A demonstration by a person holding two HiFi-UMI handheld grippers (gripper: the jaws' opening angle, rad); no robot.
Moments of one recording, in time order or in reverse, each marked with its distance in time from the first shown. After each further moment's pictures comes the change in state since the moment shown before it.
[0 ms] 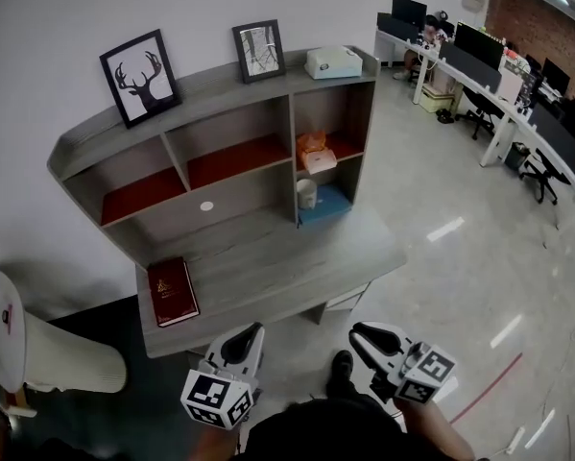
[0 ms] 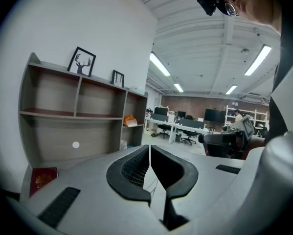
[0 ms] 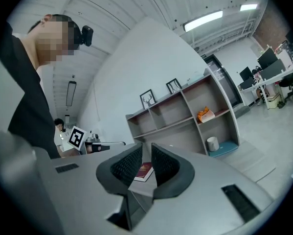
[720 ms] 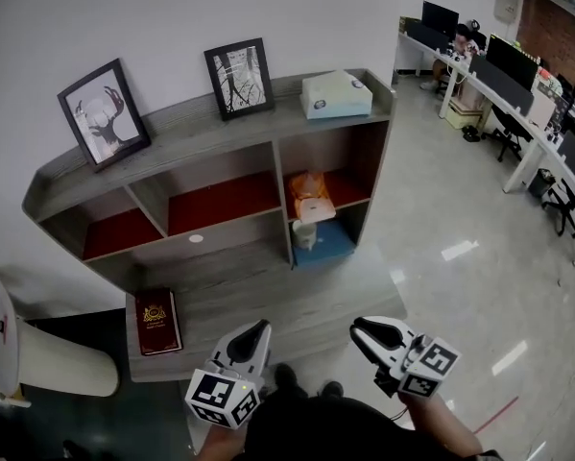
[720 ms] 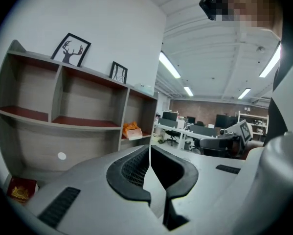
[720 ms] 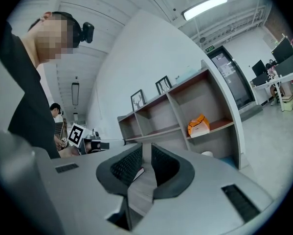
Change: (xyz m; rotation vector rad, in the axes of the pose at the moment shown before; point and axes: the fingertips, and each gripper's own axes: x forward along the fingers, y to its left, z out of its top) left arm 0.175 0.027 0.068 -0.056 -0.054 0.086; right arm 0.065 -0.178 0.076 -0.024 0.070 0.129
